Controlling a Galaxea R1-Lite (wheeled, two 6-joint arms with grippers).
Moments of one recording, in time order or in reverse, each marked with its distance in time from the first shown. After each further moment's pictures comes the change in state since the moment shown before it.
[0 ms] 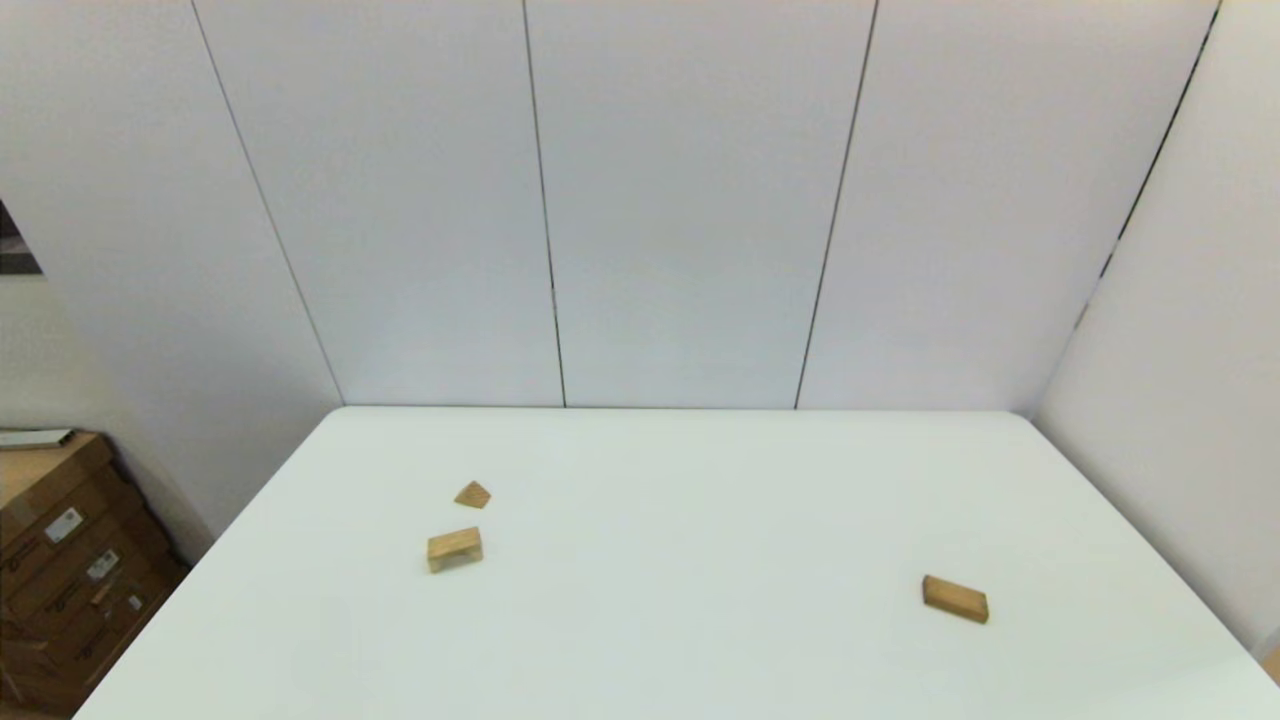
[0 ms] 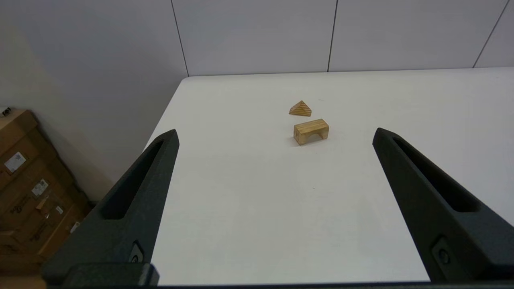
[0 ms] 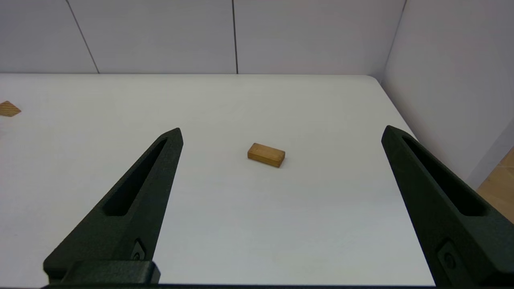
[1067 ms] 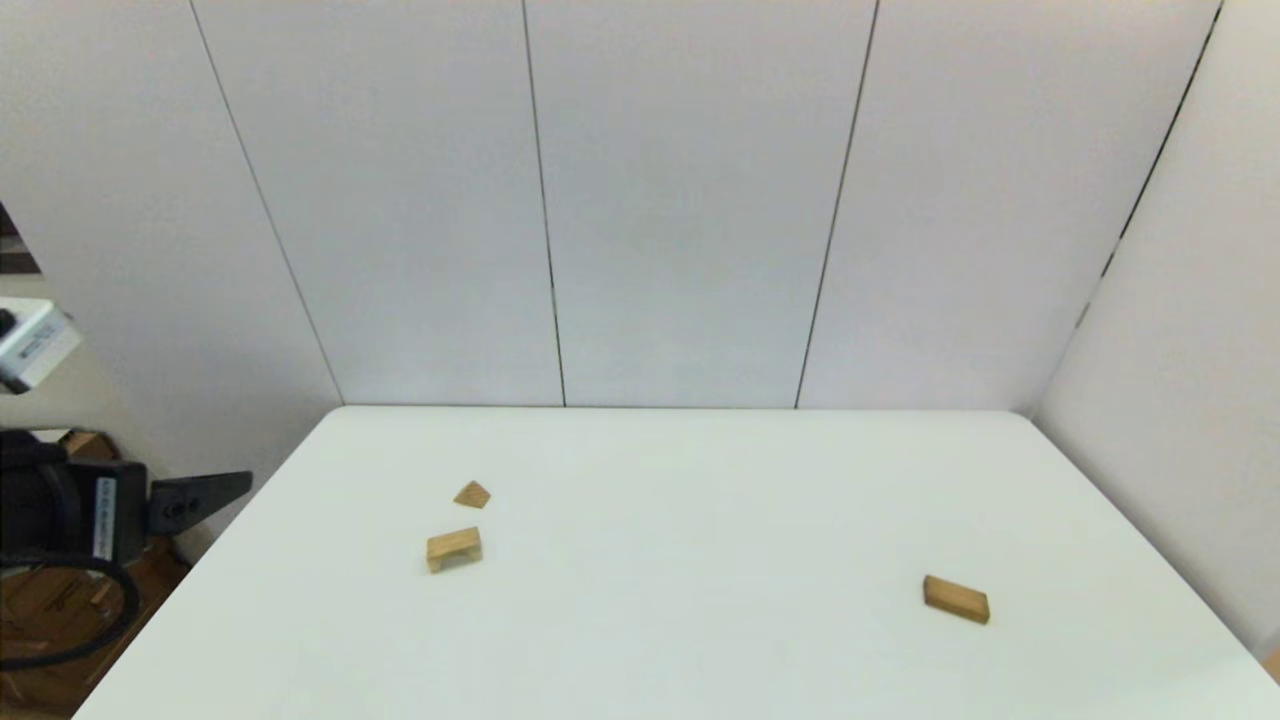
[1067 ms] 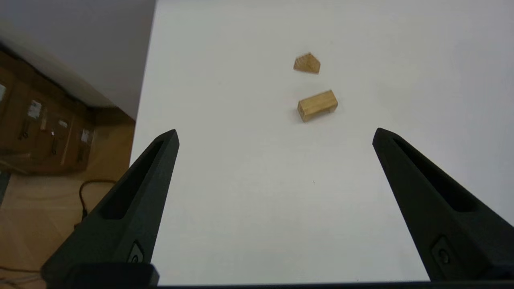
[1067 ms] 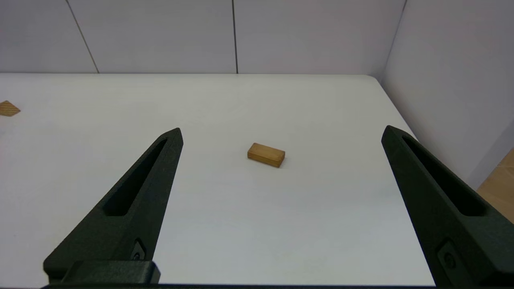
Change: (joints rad) left arm -0.040 1.127 -0.744 0.183 0.031 0.007; right arm 0.000 0.000 0.000 0.000 -0.001 0.000
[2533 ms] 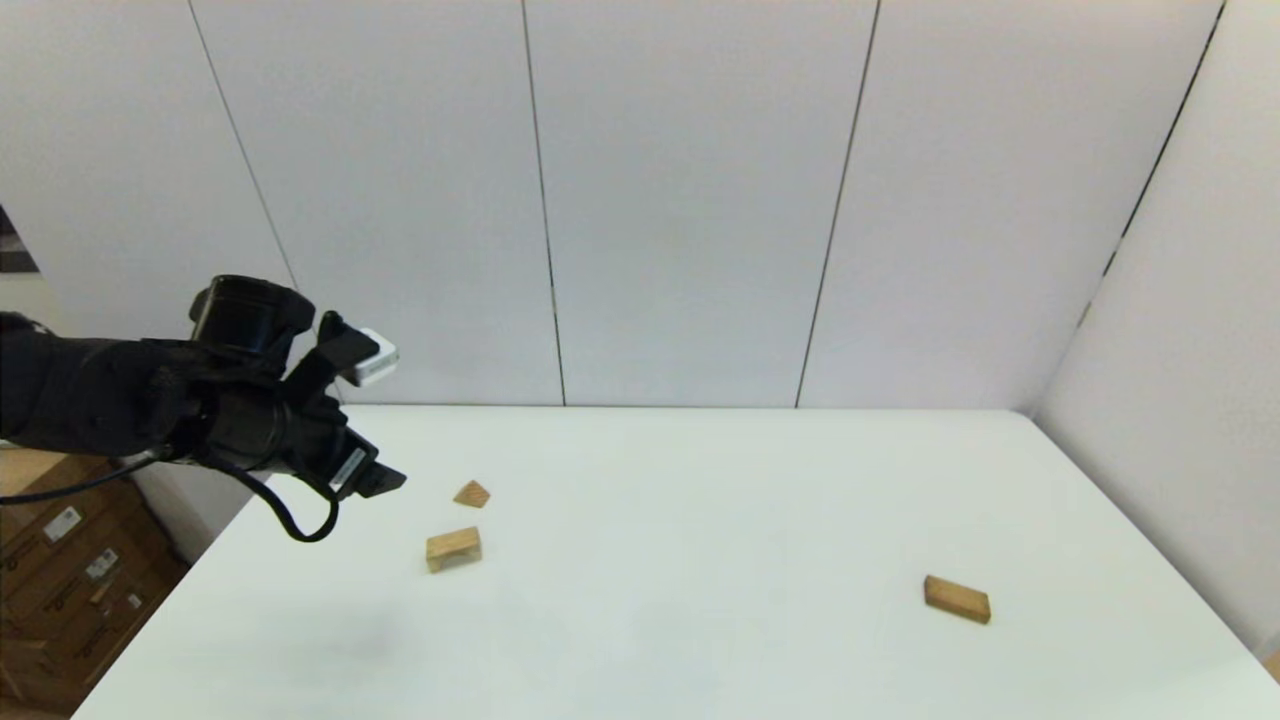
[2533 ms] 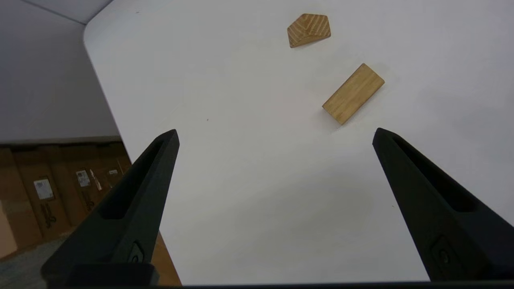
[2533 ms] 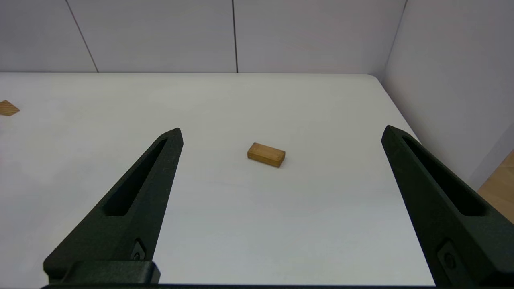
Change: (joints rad) left arm -0.048 0.678 -0.274 -0.122 -0.039 0.471; right arm 0.000 0.000 0.000 0.000 0.001 0.000
